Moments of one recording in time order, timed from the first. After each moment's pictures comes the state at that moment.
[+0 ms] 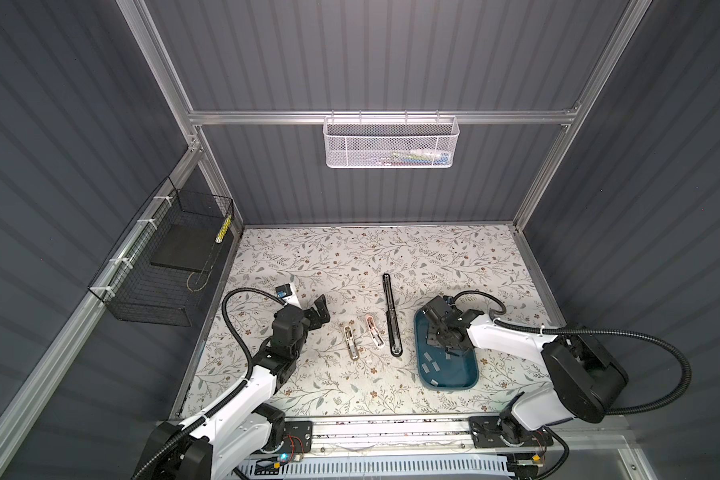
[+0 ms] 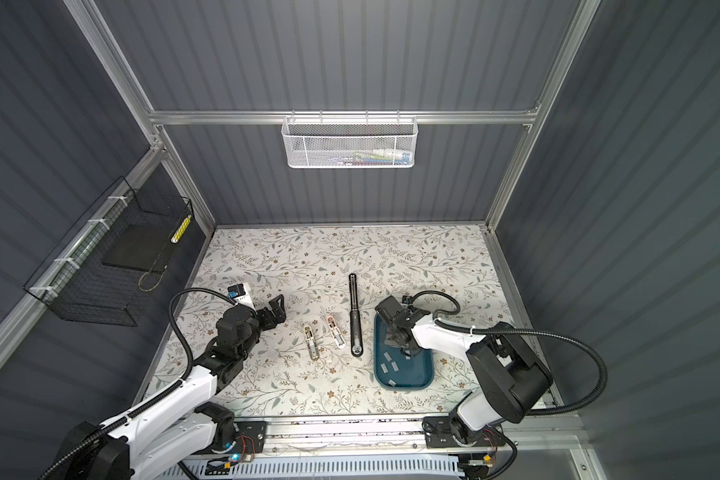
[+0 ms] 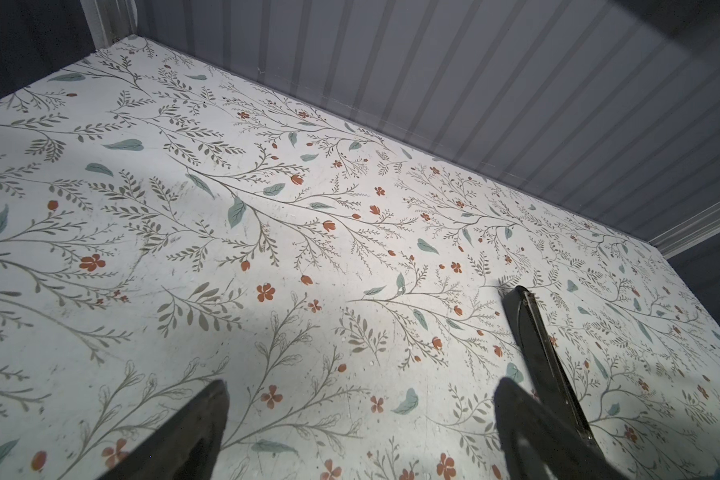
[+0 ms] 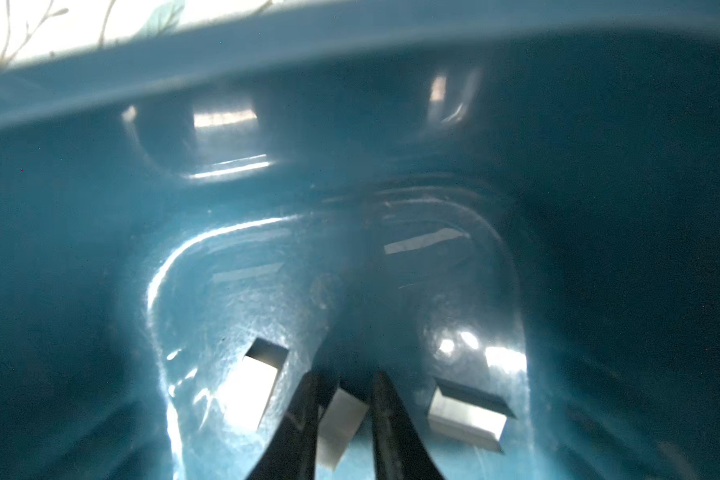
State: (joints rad) left arm -0.42 0.96 0.33 0.25 -0.26 -0.48; right arm 0.66 1.51 0.72 -0.48 0.25 0.78
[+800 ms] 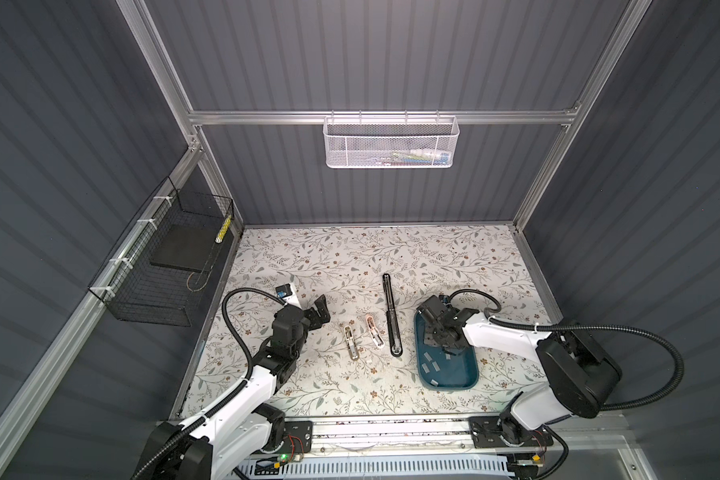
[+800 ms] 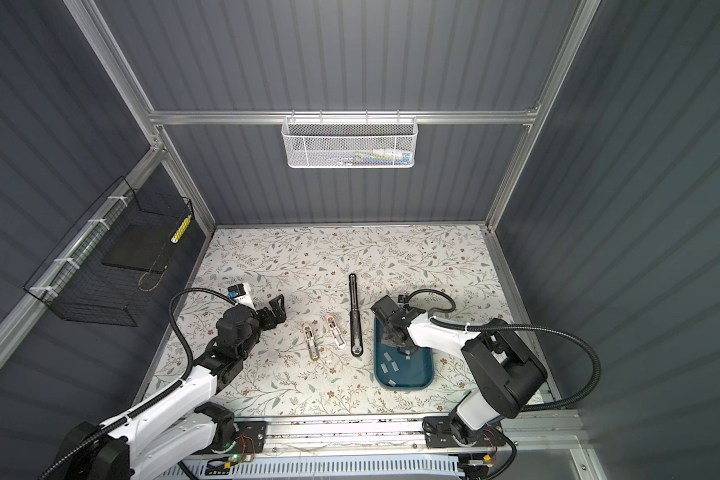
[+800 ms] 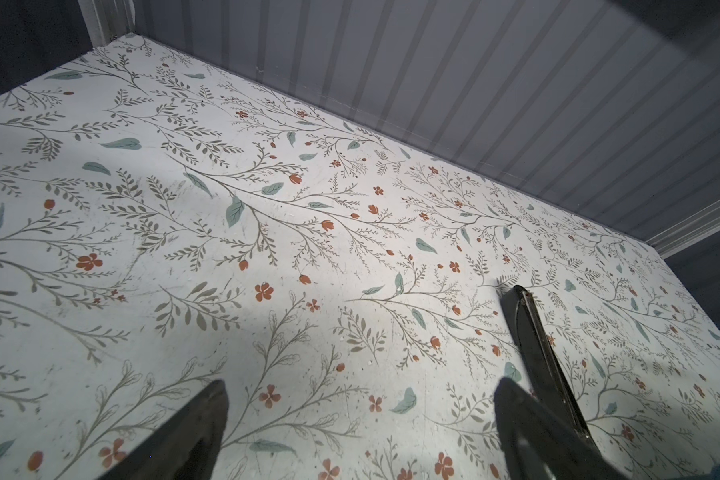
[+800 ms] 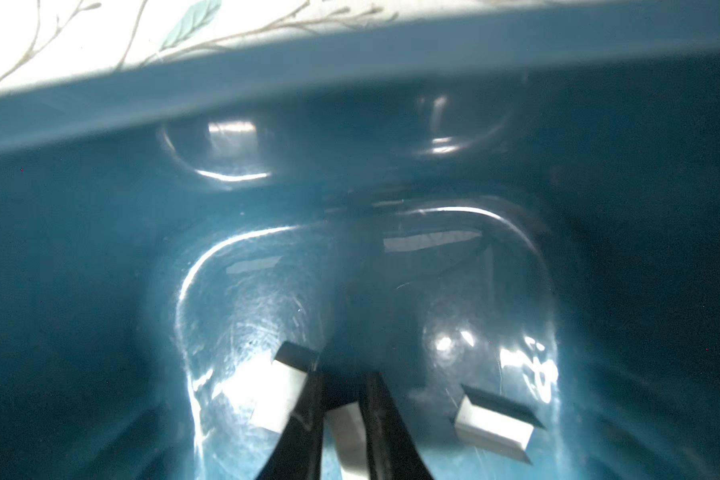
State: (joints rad) left arm -0.42 0.96 0.33 0.25 -0.26 -0.48; right arm 0.68 1.55 0.75 -0.48 0.26 0.78
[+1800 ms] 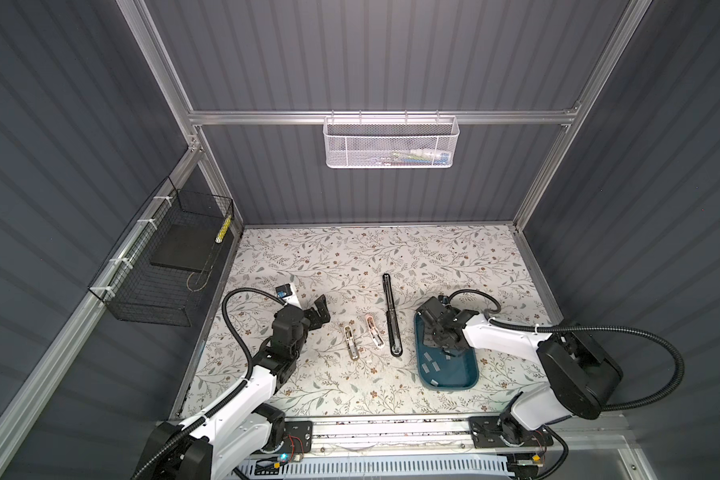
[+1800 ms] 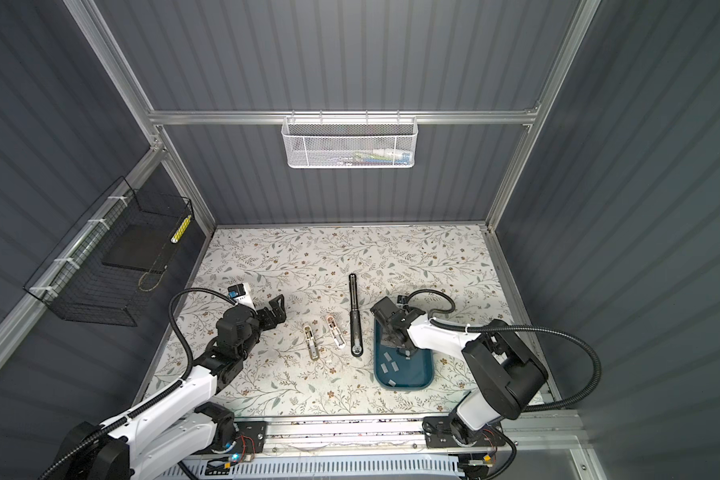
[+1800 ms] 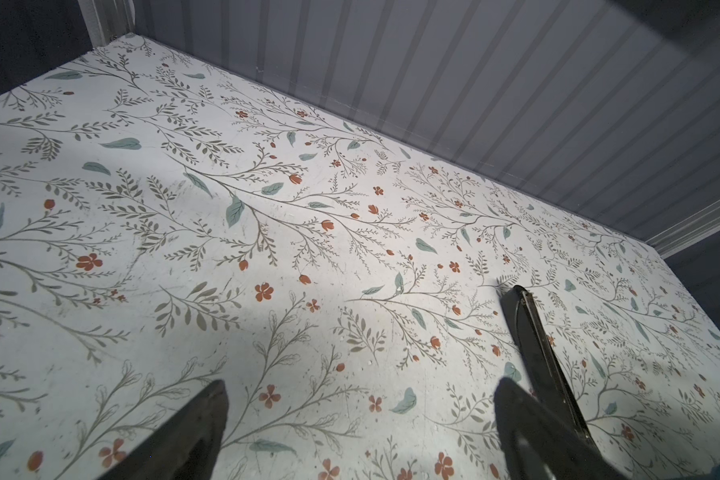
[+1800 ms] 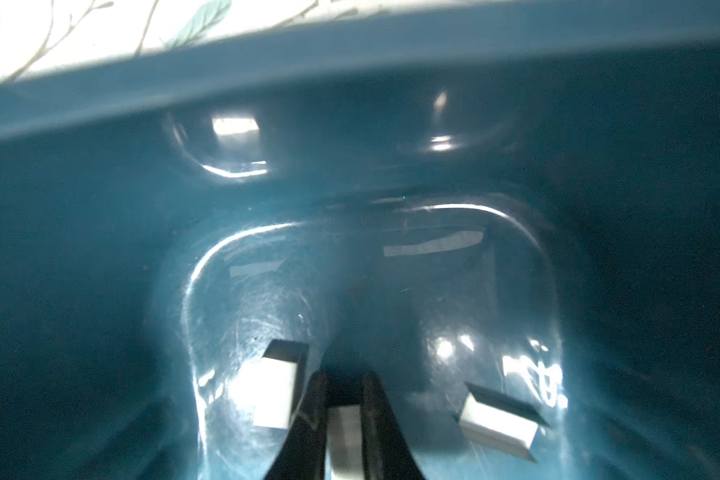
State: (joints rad) left arm -0.42 0.96 0.33 0.25 -0.26 -0.48; right arm 0.69 1.53 0.74 -0.46 0.27 0.78
